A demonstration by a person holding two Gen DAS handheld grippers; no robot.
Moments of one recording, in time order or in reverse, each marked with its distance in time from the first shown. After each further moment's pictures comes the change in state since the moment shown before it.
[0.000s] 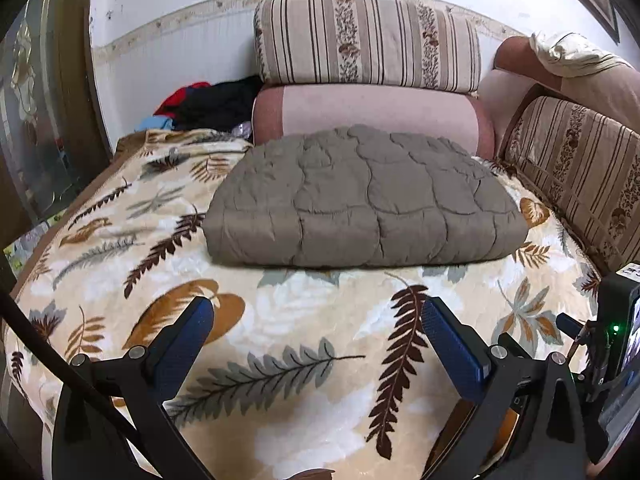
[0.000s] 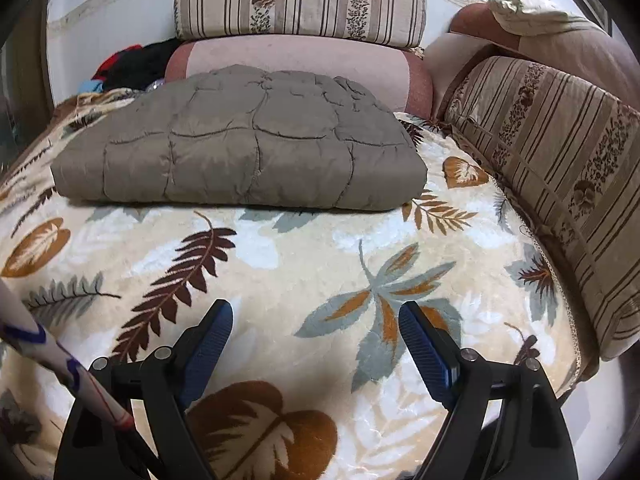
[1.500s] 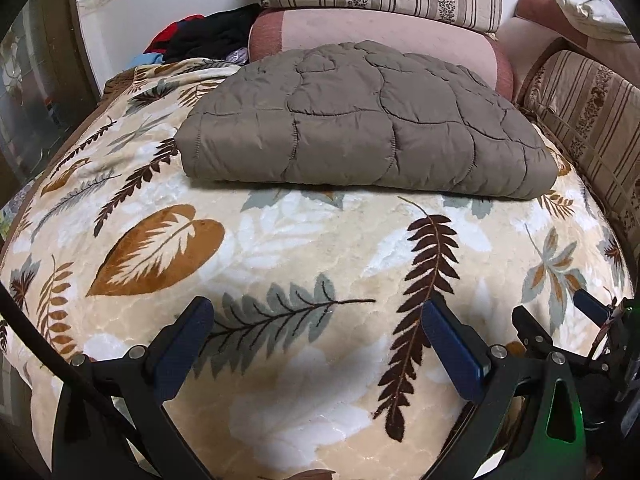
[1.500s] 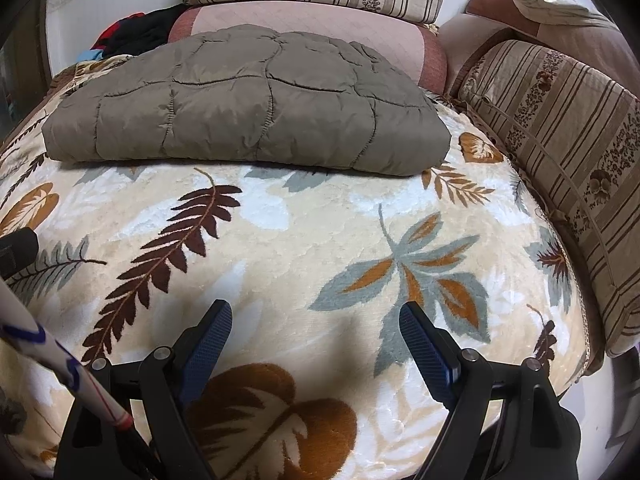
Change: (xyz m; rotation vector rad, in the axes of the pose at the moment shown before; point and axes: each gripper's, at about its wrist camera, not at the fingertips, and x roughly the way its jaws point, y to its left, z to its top) left arm 0.060 -0.005 -0.036 -0.013 0.225 0.008; right arm 0.028 0.013 -0.015 -0.031 0.089 -0.005
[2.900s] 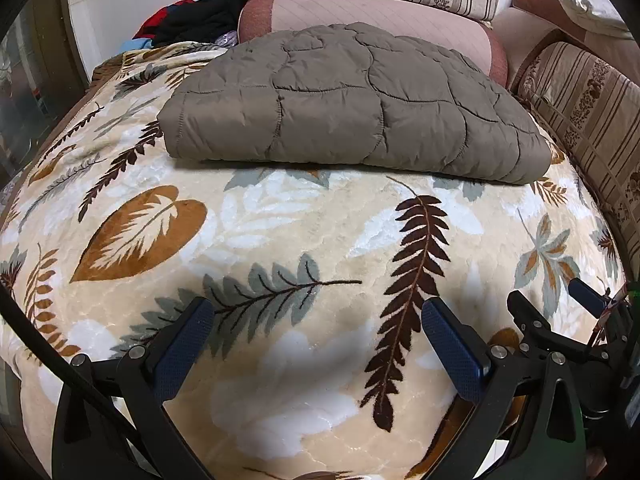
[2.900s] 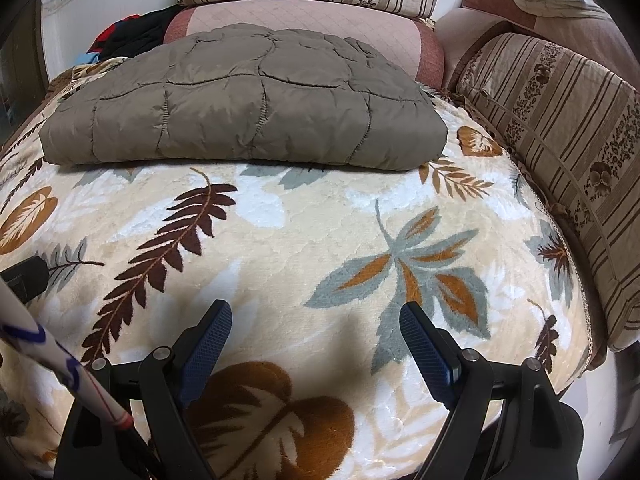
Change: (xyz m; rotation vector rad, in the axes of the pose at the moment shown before) left arm 0.009 -0.006 -0.007 -0.005 0.057 -0.038; right arm 0.002 -0.004 -0.001 0.017 0.013 0.007
